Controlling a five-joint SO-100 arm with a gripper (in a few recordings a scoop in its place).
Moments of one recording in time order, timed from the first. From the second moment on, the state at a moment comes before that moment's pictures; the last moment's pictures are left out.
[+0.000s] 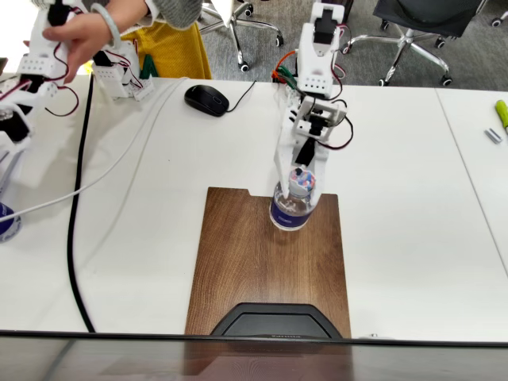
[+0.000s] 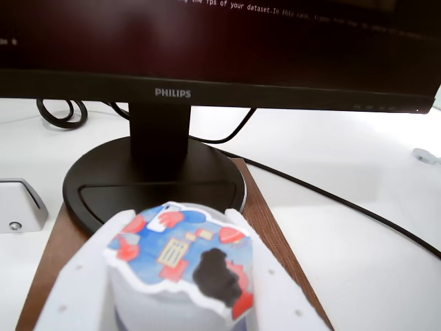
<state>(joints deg) 2.9 67.8 85.6 -20.1 -99.7</state>
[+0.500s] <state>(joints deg) 2.3 58.6 81.5 -20.4 -99.7</state>
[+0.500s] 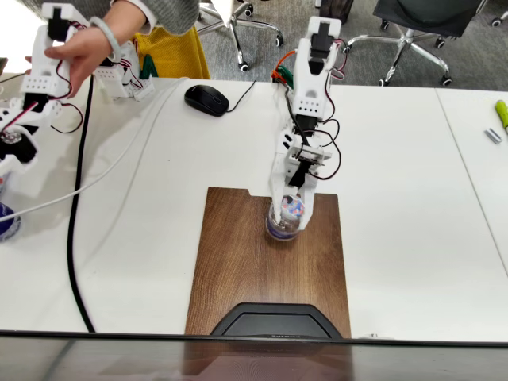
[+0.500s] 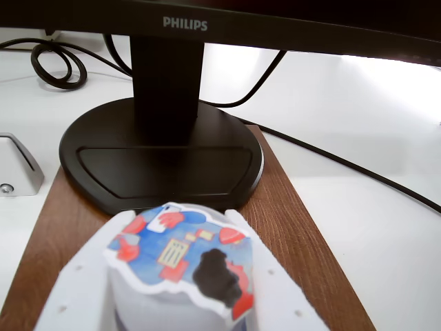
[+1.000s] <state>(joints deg) 2.5 57.6 81.1 -20.4 -99.7</state>
